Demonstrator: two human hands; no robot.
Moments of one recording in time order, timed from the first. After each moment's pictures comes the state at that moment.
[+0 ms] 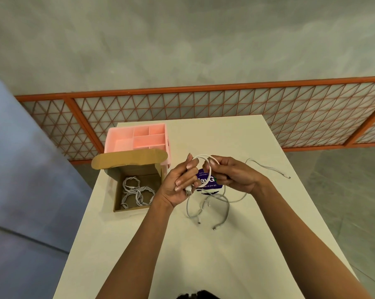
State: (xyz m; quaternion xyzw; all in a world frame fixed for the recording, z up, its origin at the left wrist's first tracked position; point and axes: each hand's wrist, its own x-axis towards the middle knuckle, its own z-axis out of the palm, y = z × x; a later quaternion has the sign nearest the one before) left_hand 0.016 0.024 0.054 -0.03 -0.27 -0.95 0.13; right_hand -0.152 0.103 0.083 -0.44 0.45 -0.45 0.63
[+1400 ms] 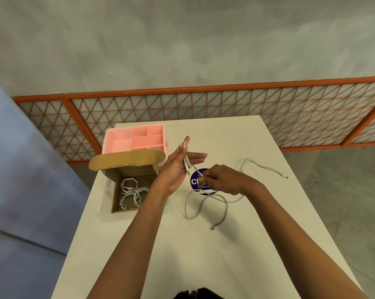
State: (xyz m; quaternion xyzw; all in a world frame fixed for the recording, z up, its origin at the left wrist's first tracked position) left_hand 0.002 0.009 0.073 0.25 -0.51 -0.77 0.31; right_hand -0.129 0.107 0.103 -0.63 0.68 -0.13 0.35
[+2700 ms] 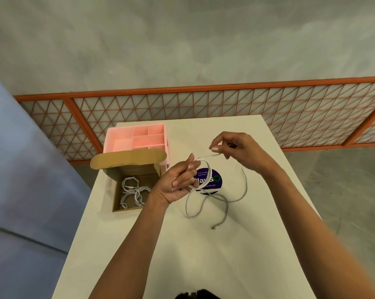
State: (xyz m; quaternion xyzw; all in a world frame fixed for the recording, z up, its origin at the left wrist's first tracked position) left_hand 0.020 0.021 0.066 -0.01 -0.31 -0.95 0.08; right_hand -0.172 0.101 0.132 -0.62 0.63 -0.40 0.26
